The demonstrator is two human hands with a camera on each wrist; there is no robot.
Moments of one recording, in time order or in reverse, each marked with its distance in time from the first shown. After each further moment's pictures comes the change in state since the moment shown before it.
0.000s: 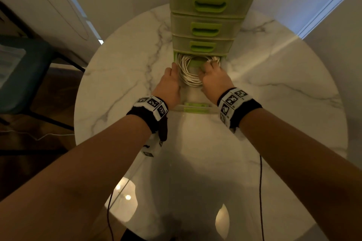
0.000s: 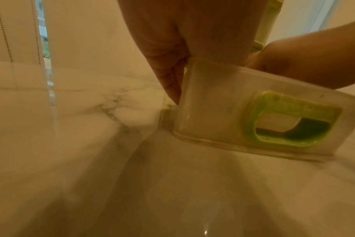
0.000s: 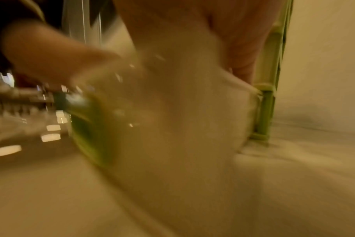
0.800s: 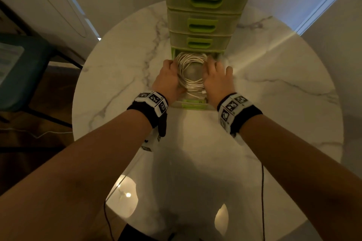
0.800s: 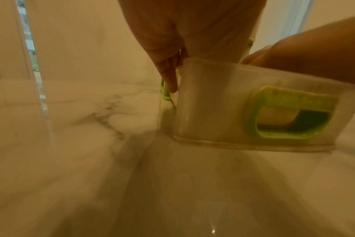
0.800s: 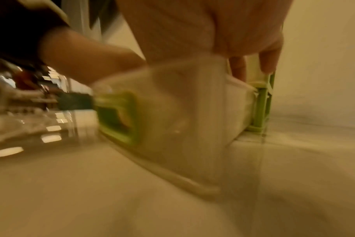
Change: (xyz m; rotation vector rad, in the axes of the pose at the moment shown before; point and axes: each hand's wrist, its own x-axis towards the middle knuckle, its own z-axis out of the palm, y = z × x) left_hand 0.003 0.007 0.004 -0.022 0.081 -0.031; right_hand -0.034 -0.004 -0.007 -0.021 -0.023 0.111
